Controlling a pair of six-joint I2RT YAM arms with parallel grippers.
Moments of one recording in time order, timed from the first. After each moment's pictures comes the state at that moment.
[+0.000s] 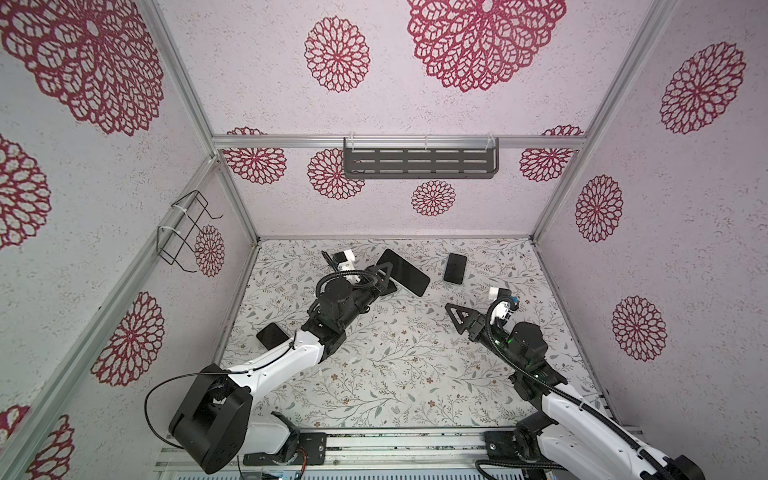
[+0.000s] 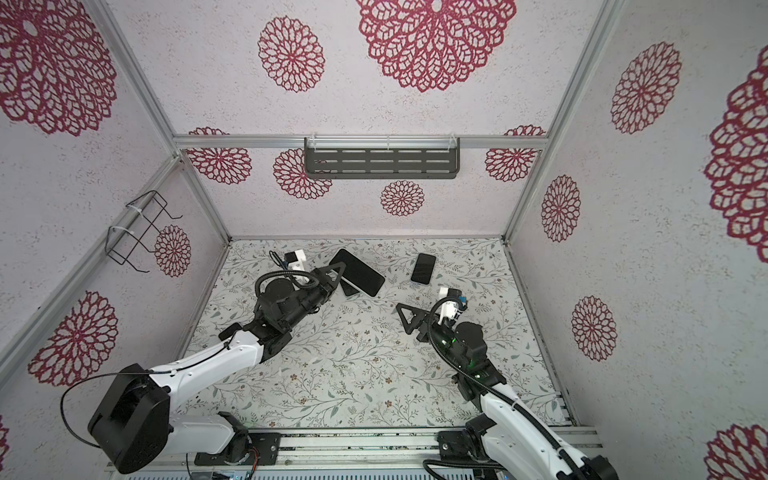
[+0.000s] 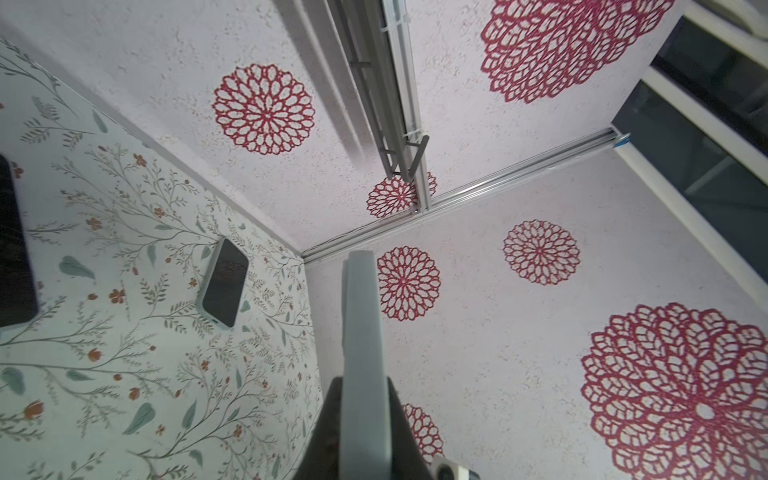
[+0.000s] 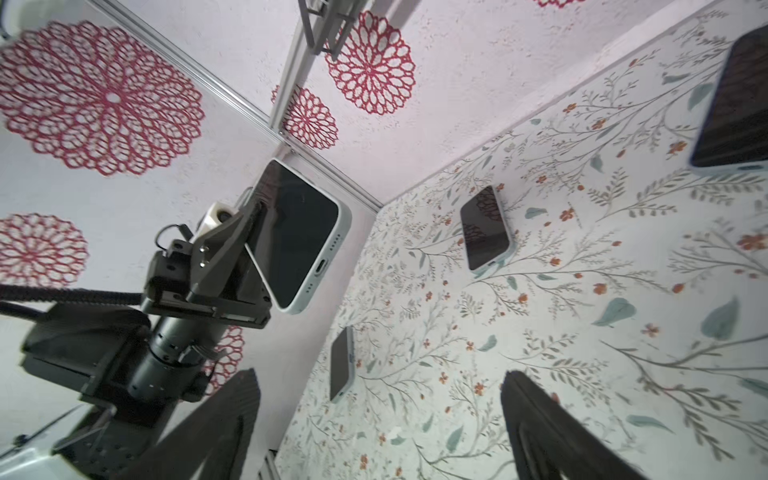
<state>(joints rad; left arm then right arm) -0.62 1.36 0.77 0.65 0.01 -1.23 0.46 0.85 0.32 0.54 -0.32 0.97</state>
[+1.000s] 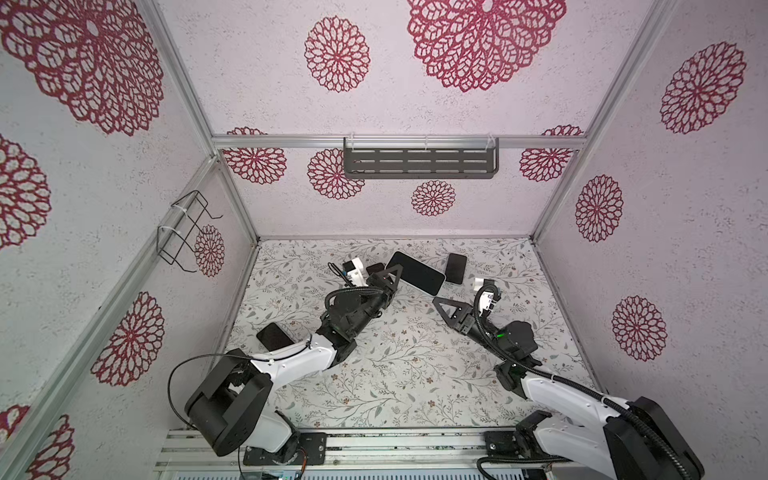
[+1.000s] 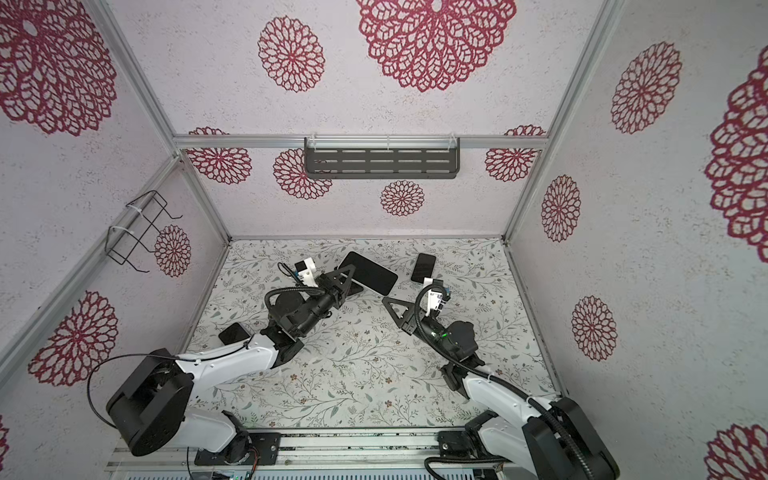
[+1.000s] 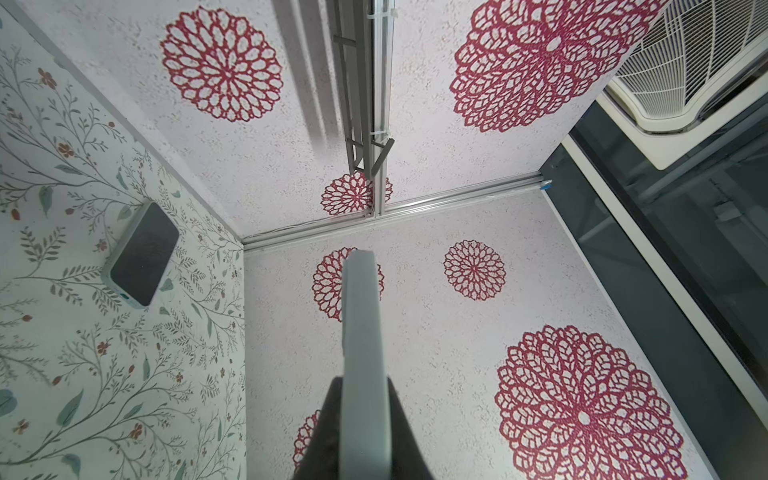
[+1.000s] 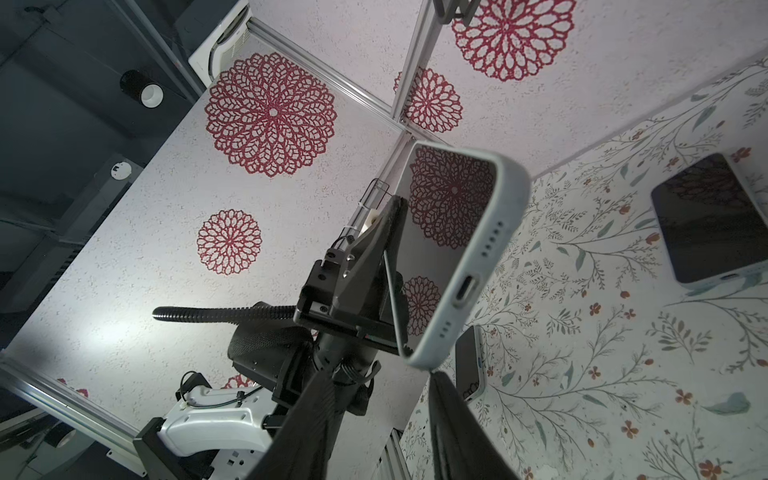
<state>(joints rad) -0.70 1.46 0.74 0.88 -0.04 -1.40 0.55 1.10 0.35 1.03 -0.45 1.20</state>
